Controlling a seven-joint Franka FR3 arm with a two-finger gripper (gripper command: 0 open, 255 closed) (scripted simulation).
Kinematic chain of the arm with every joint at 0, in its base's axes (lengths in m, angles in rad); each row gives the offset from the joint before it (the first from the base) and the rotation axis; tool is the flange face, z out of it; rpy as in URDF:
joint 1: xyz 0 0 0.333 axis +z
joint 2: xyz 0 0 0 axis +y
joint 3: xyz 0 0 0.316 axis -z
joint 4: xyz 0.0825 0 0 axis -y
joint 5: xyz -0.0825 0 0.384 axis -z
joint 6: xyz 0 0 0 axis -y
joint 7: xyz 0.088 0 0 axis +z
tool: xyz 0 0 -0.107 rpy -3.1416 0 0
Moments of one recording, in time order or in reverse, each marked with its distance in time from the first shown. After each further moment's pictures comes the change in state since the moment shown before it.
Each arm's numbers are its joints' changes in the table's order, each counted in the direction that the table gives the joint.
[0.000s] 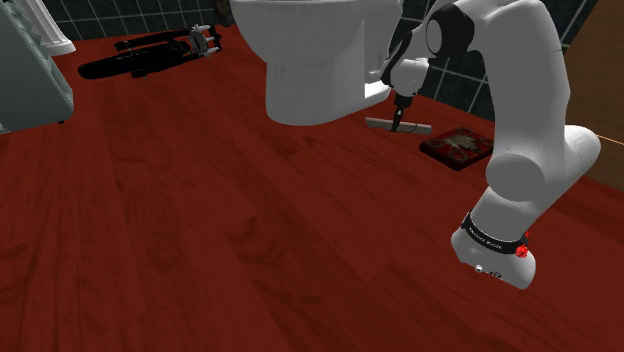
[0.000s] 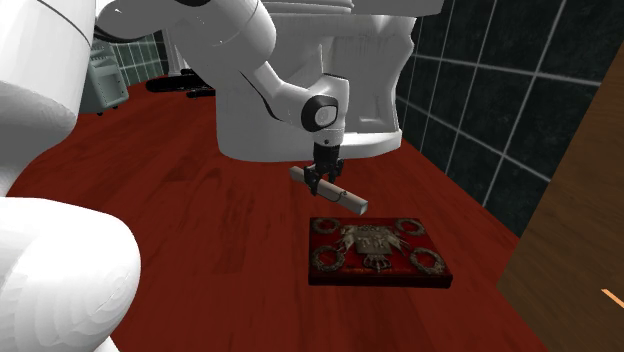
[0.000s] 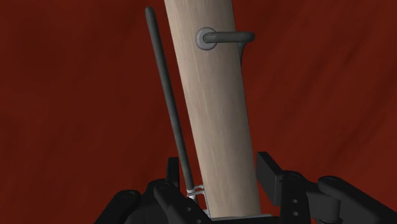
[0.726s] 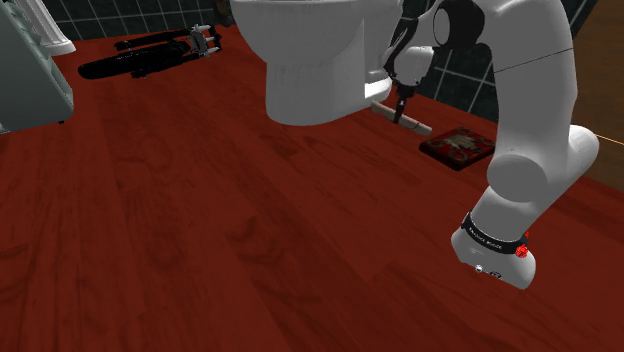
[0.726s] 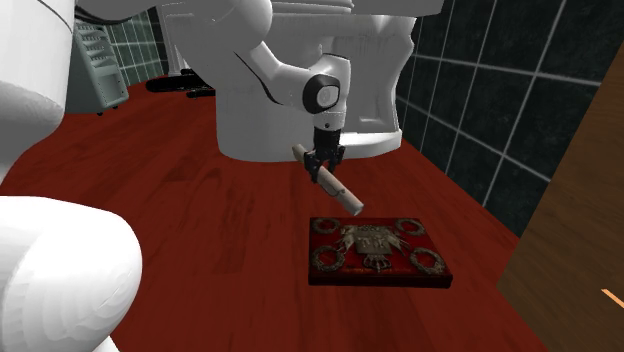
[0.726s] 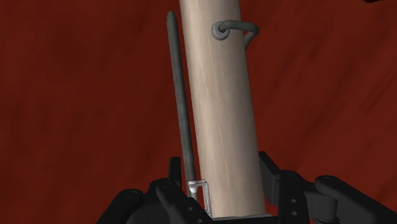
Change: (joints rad) arm 0.026 -0.078 0.038 -0.002 0.048 -0.071 -0.033
